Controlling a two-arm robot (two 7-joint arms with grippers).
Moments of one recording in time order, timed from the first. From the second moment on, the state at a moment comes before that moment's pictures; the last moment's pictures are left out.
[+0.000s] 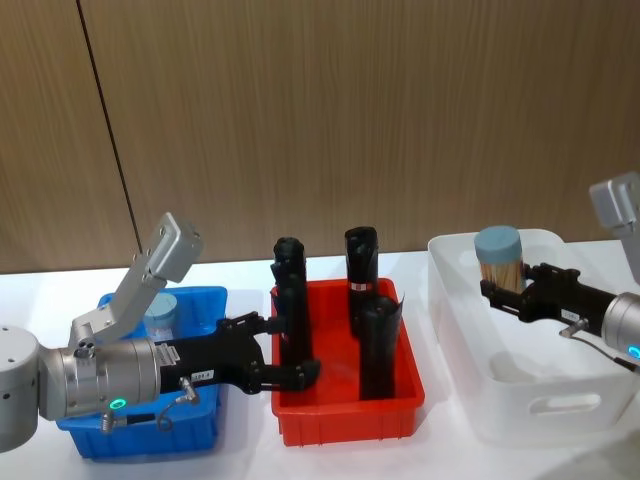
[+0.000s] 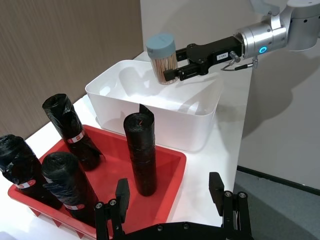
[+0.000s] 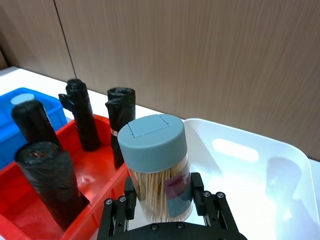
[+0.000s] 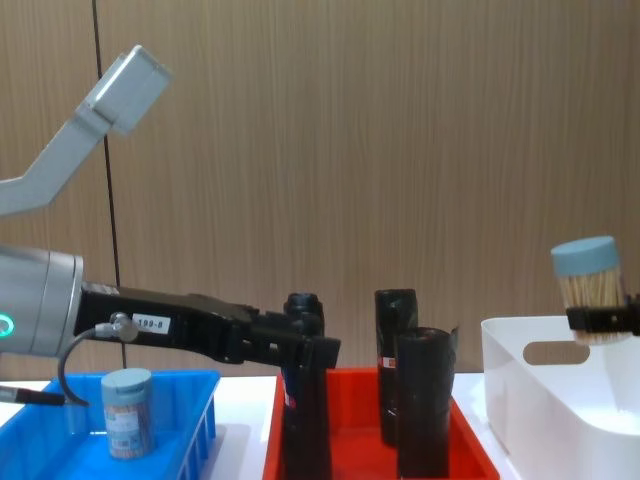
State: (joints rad) left arm -0.47 0.44 0.35 -1.35 -0.34 0.33 -0.94; right arm 0.43 0.41 -0.22 -1.28 0.31 0.31 0.49
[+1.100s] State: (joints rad) left arm -0.47 0.44 0.35 -1.35 -0.34 0.33 -0.94; right arm 0.45 0.40 -0.23 -1.22 0.32 0.27 0.48
